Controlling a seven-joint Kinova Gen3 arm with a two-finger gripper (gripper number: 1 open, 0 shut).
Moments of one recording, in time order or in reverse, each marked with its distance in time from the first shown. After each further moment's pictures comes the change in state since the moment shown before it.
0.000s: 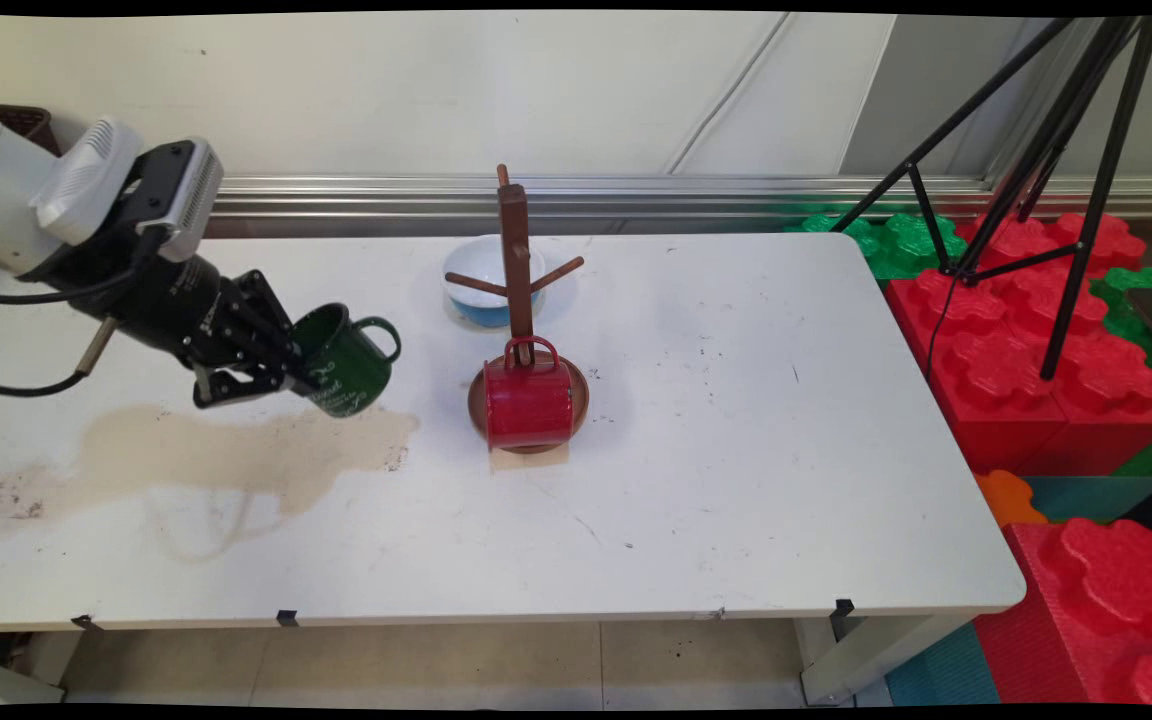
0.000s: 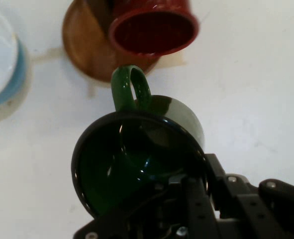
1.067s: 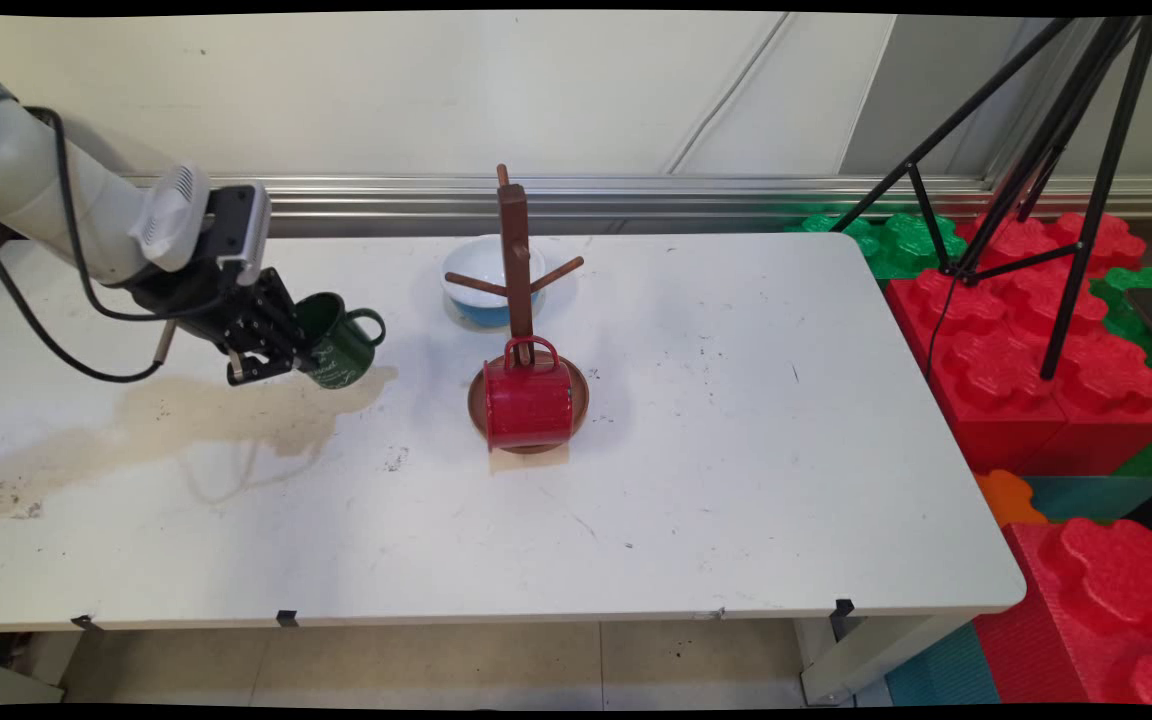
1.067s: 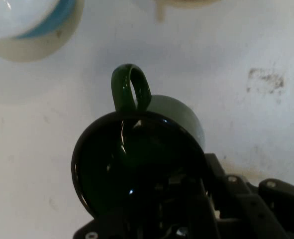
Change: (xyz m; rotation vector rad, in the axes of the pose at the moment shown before) arm -0.039 -0.054 0.062 0.100 -0.139 0.032
